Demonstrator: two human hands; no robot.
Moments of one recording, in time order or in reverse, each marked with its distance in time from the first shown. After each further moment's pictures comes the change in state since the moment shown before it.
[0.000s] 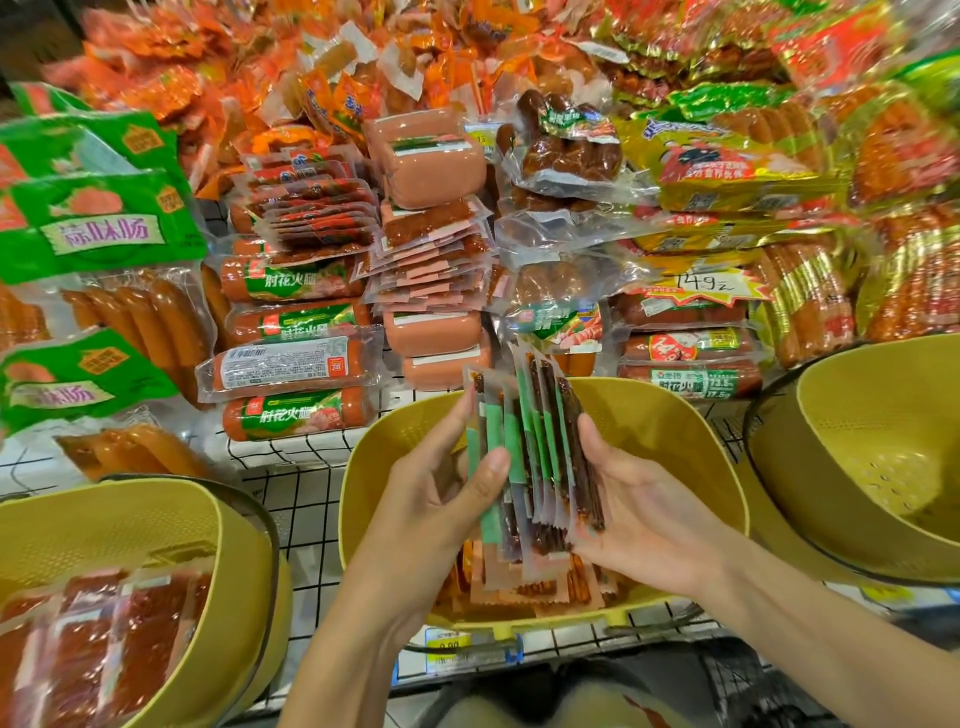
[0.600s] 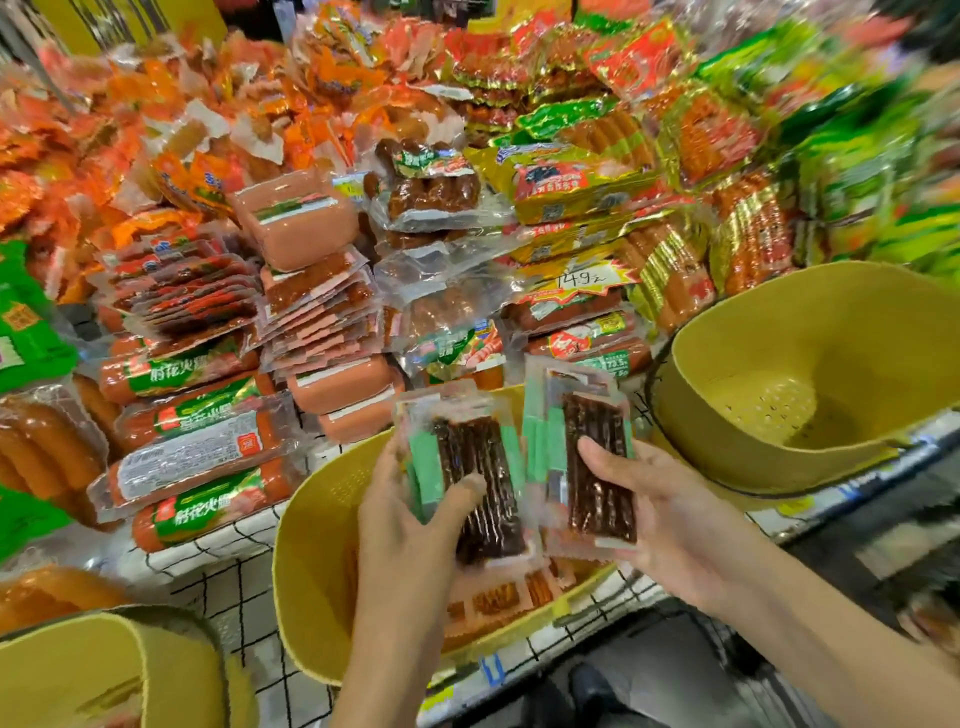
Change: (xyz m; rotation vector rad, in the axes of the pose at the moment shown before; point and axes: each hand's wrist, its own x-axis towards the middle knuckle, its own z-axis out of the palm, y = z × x) left_hand 0.006 -0.005 0.037 -0.005 0.171 -0.100; right_hand -0.069 0.005 0.002 -0.245 0.330 -0.389
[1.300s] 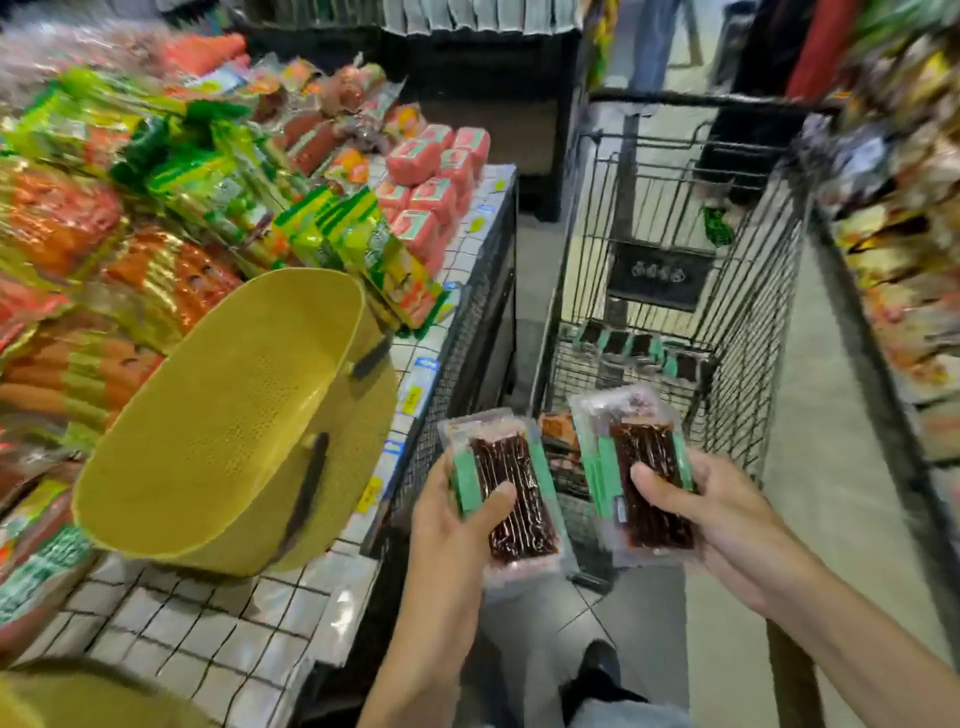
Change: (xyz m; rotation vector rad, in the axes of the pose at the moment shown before) left_hand -0.107 -0.127 0.305 0.156 -0.933 -0.355; right_hand -0.311 0.022 -0.203 0.058 1.161 -0.480
